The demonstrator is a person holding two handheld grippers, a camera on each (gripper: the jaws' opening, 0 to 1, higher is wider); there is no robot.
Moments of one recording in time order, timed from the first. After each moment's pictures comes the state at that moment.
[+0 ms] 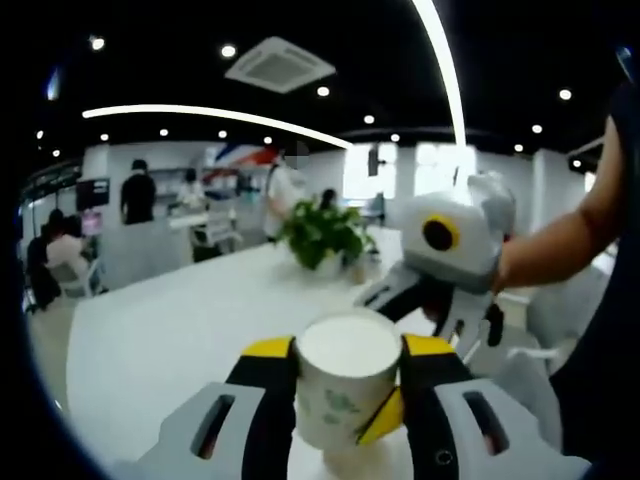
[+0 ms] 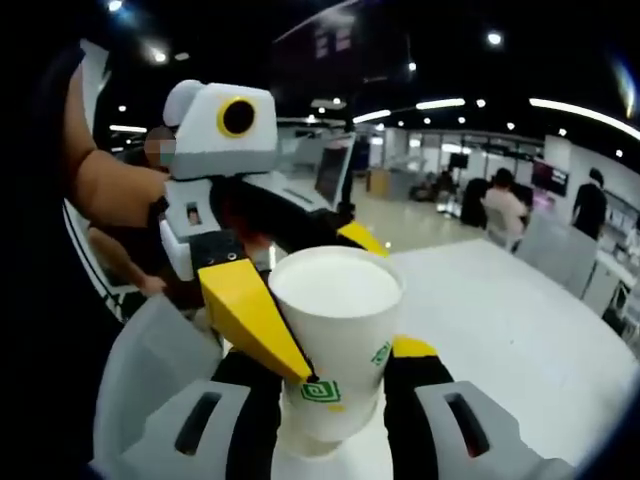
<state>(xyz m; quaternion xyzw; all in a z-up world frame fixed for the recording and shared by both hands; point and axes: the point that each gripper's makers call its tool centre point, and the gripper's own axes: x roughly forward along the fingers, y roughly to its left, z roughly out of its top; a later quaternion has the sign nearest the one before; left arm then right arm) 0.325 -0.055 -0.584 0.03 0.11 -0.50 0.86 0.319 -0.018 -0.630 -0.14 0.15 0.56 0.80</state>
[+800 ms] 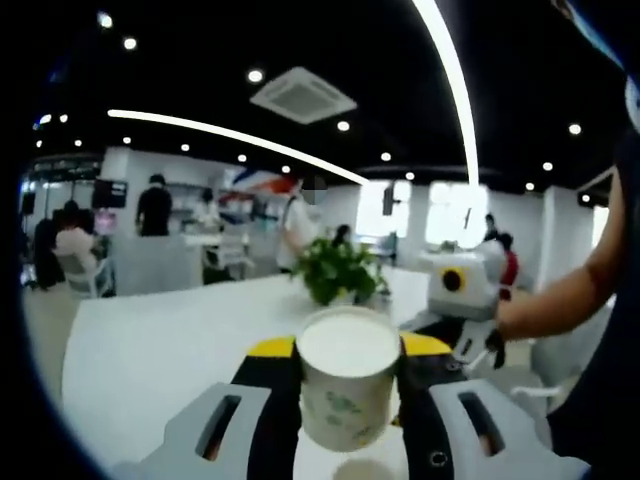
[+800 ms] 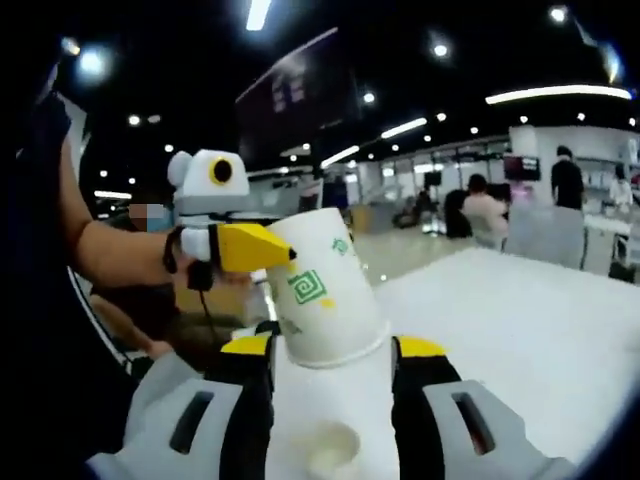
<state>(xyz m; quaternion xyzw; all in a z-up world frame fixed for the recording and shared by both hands) 0.341 -0.031 -0.541 -0.04 0.05 -0.48 0.88 0.325 -0.039 -0.601 0.03 0.13 0.55 0.83</state>
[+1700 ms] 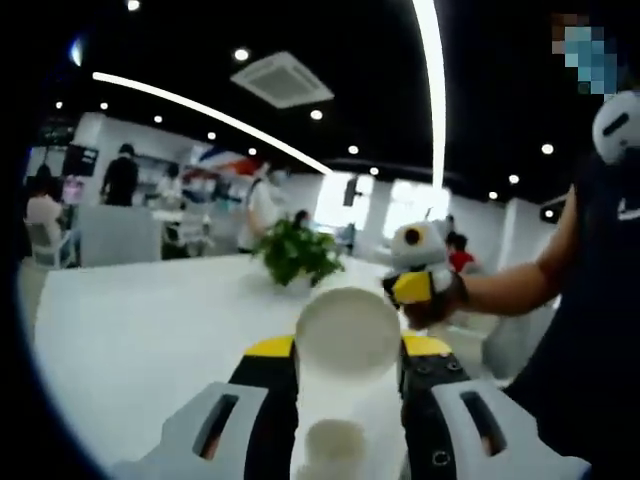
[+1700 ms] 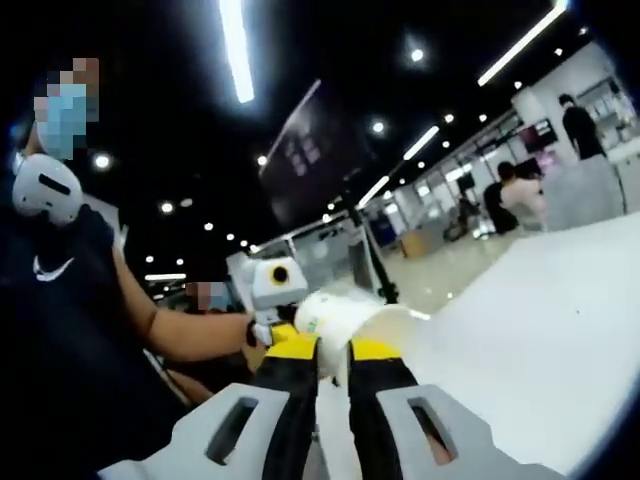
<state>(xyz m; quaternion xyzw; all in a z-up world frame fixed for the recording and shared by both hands) 0.309 -0.003 -0.573 -0.07 0.10 -0.56 0.82 0.298 -0.047 -0.546 0.17 0.10 0.62 0.76</state>
